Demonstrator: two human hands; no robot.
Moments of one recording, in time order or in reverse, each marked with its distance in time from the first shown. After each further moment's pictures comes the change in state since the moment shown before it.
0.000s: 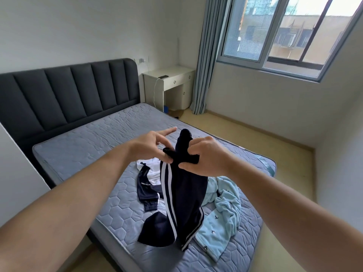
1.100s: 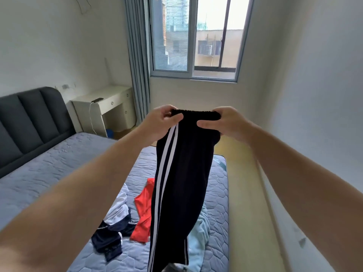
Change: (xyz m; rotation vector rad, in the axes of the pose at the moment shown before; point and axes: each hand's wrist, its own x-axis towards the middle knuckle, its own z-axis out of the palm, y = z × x) left_hand 0.174 0.161 0.062 -0.103 0.226 0.361; right_hand -0.077 0.130 -0.167 0.328 0.372 0.858
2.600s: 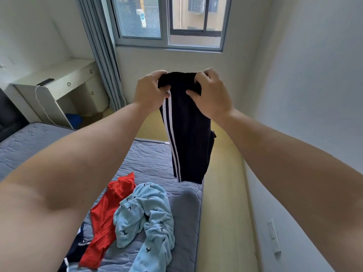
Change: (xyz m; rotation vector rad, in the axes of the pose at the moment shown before) left_hand 0.374 -0.064 0.221 0.202 0.167 0.025; right_hand 0.250 0.220 -0.168 -0.508 0.374 -0.262
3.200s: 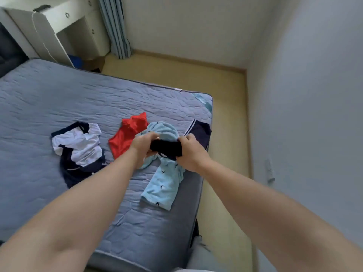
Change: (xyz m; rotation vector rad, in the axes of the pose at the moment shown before) left_hand -0.412 -0.157 -0.042 -0.557 -0.101 -1.095; right_hand -0.374 -0.177 0.122 0.077 -0.817 0.351
